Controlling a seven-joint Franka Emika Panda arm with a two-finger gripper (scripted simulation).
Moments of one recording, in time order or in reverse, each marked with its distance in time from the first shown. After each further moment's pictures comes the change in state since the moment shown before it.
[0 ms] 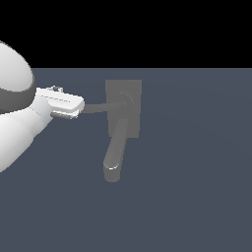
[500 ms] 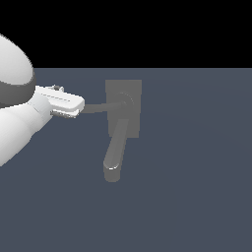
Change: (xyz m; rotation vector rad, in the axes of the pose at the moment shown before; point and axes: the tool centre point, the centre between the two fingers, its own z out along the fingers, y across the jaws) arm -0.002 -0.001 0.002 0.019 0.026 0.036
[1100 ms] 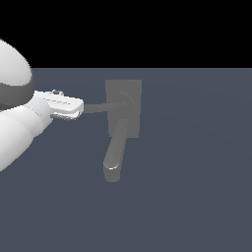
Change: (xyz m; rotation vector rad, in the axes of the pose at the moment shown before) arm 0.014 0.000 -0.004 -0.017 0.036 -0.060
